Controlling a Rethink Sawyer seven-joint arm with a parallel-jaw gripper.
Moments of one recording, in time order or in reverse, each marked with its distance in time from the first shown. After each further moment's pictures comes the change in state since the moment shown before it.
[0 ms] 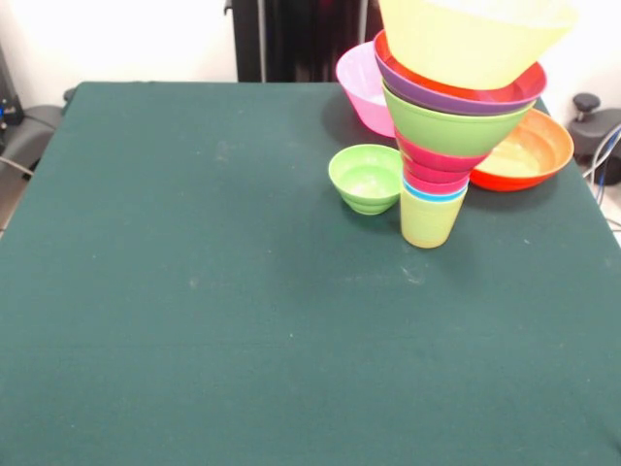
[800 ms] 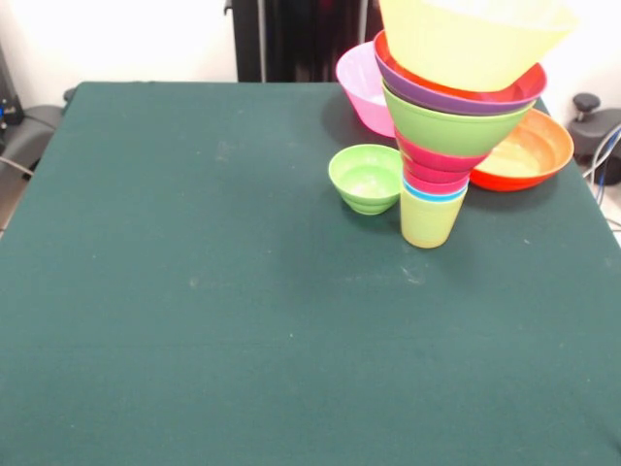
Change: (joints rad) arm 0.033 0.000 -0.045 0.000 -0.002 -0.017 0.000
